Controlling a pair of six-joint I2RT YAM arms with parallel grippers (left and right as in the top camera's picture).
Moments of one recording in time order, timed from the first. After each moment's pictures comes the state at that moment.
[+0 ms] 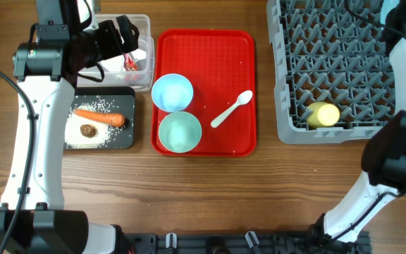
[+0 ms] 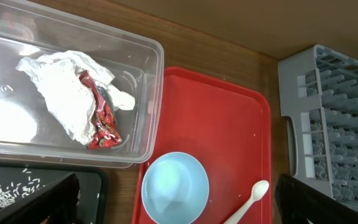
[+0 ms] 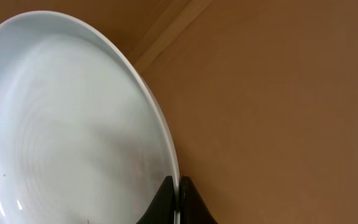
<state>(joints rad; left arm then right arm) -0.01 1.61 1.68 -0.88 0.24 -0.32 -0.30 2.07 1.82 -0.15 0.67 -0.54</state>
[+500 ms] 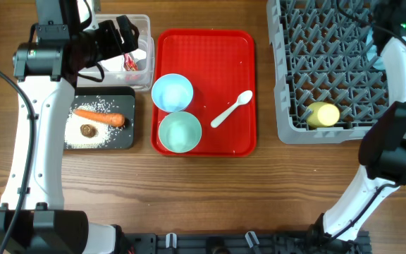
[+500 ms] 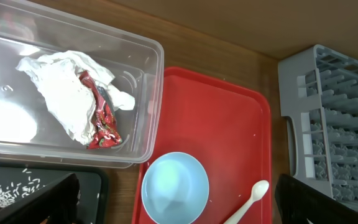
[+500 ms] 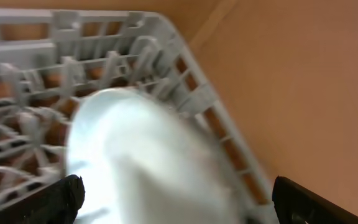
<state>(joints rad) -0.01 1.61 1.68 -0.88 0.24 -0.32 -0.26 2.11 1.82 -0.32 0.54 -0.23</state>
